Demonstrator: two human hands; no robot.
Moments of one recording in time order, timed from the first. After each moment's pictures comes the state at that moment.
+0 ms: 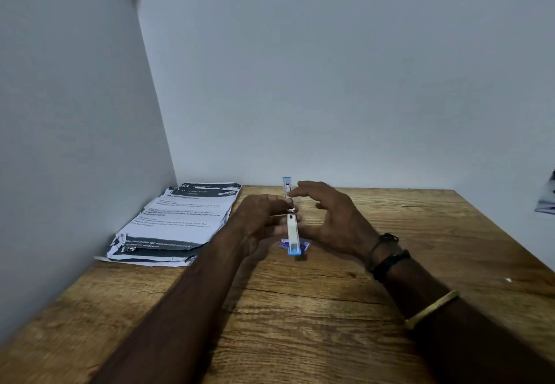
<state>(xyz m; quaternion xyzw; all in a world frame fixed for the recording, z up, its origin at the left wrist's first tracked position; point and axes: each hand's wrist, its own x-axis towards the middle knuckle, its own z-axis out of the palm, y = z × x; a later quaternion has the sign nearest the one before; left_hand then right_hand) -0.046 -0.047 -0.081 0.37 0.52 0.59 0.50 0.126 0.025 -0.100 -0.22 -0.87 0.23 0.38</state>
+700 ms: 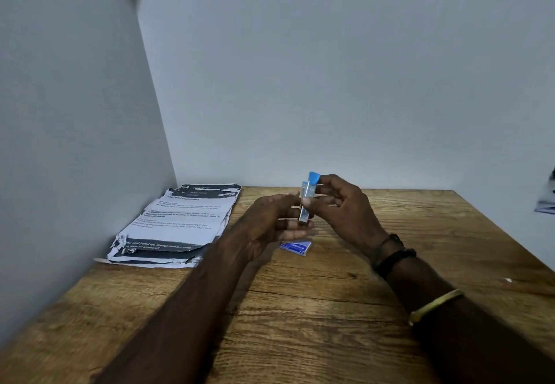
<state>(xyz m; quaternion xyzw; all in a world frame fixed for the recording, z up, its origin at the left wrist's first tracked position) -0.037 -0.049 -0.080 0.41 0.48 0.56 0.54 0.131 0.034 -0.096 -0.26 -0.75 0.39 0.47</state>
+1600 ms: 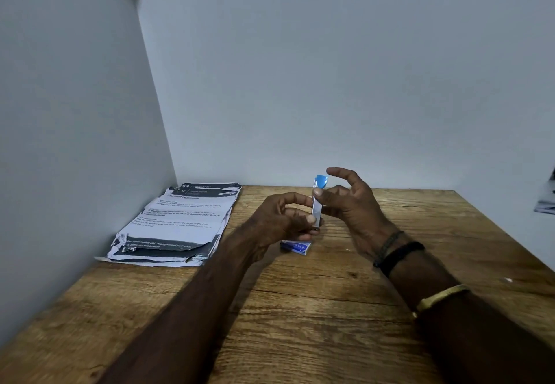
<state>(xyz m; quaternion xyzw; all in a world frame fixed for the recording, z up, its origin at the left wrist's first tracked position) -0.030 -0.053 -0.081 0.52 0.50 0.50 0.48 0.132 0.032 -0.087 -0.26 -0.59 0.59 0.49</state>
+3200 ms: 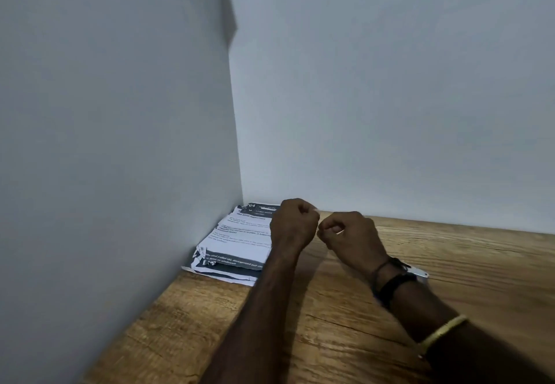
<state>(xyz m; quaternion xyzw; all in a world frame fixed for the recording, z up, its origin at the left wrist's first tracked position) -0.101 -0.064 -0.058 0.42 0.74 0.52 0.09 0.018 -0.010 -0.078 -0.36 -0.81 0.25 0.38</state>
